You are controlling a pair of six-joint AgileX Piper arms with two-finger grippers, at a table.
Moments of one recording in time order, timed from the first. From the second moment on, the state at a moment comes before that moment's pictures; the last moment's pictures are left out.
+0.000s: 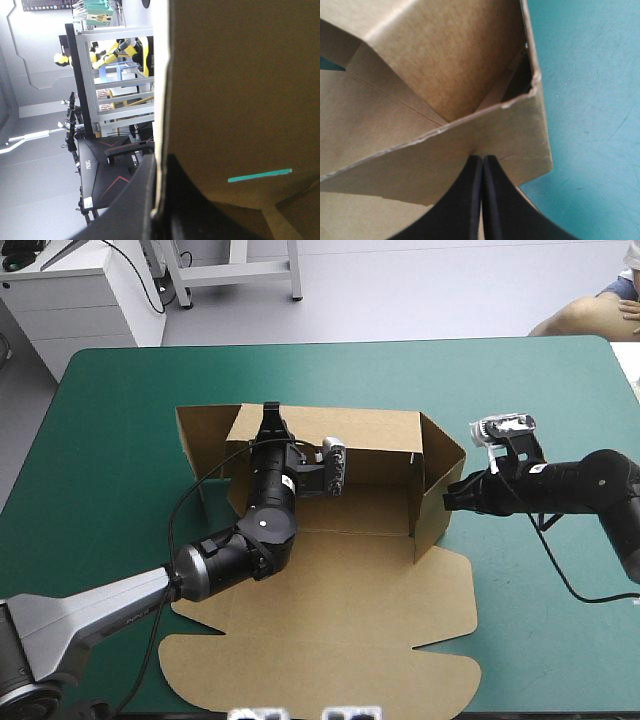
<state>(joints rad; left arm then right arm) -0.94 1.57 -1.10 1.47 0.84 -0.20 0.03 1.25 -1.01 0.66 0.89 -0.58</state>
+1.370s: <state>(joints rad) -0.94 1.57 -1.10 1.47 0.84 -0.20 0.03 1.35 -1.57 0.41 1.04 -0.34</state>
